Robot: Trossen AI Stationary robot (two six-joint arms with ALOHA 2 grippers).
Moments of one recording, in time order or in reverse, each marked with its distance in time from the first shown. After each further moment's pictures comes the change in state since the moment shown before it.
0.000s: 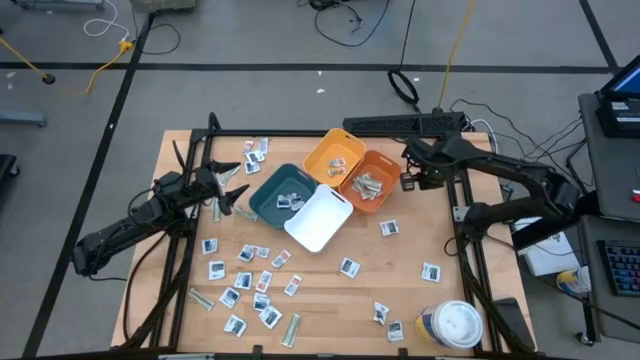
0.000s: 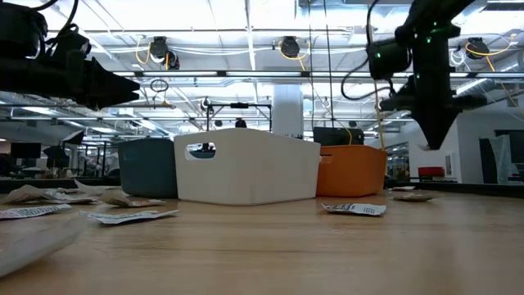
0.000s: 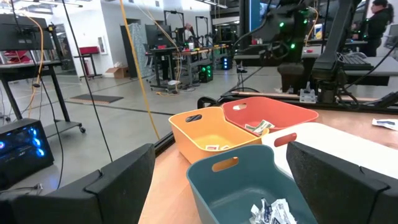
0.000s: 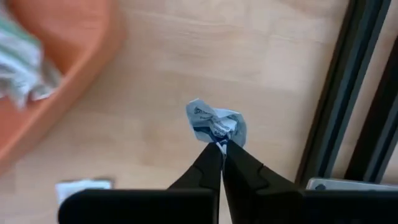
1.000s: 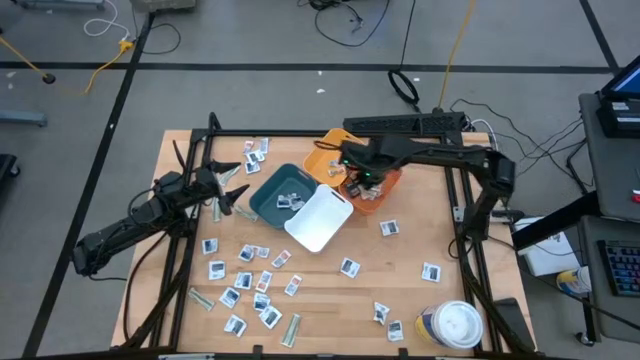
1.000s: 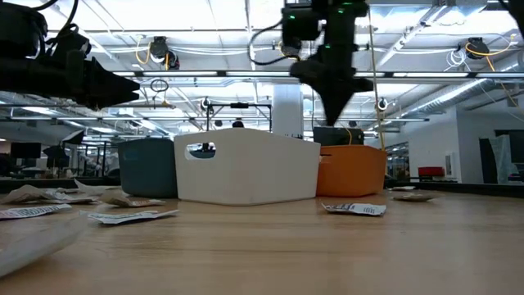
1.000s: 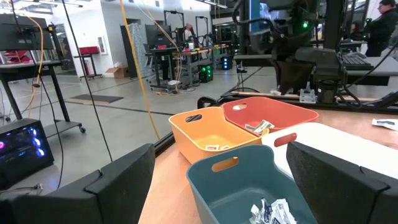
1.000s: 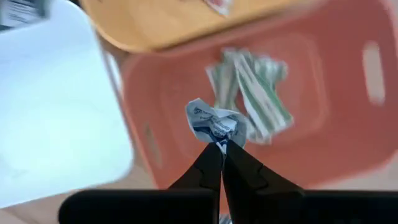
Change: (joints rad) left arm 0.000 0.000 0.000 0.000 0.000 0.000; right arm 0.330 0.525 0.662 -0.012 -0.004 -0.149
